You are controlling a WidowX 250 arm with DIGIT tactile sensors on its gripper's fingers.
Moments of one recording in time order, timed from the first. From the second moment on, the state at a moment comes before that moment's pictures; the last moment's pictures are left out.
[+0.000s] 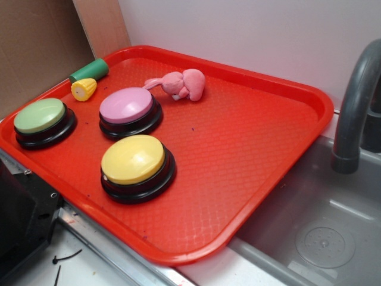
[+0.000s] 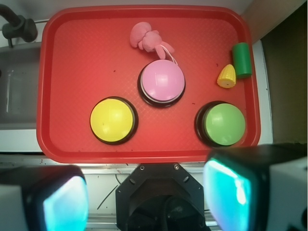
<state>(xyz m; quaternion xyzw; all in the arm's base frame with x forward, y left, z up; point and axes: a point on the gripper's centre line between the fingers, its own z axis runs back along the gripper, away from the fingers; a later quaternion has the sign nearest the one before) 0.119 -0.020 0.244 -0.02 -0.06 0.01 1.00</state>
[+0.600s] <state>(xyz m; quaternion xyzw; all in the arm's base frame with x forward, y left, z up) 0.120 -0.008 0.232 -0.02 -0.06 0.06 1.00</state>
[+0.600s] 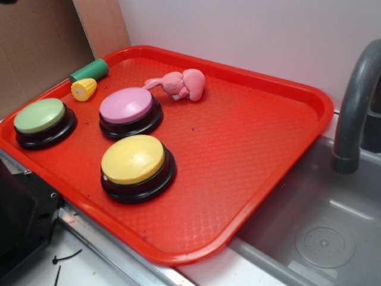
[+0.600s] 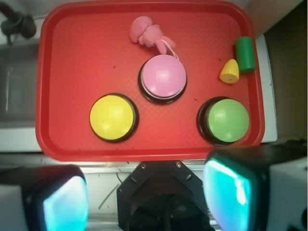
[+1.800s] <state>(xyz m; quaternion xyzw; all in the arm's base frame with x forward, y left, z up) 0.199 0.132 0.104 -0.02 -0.13 0.33 0.93</state>
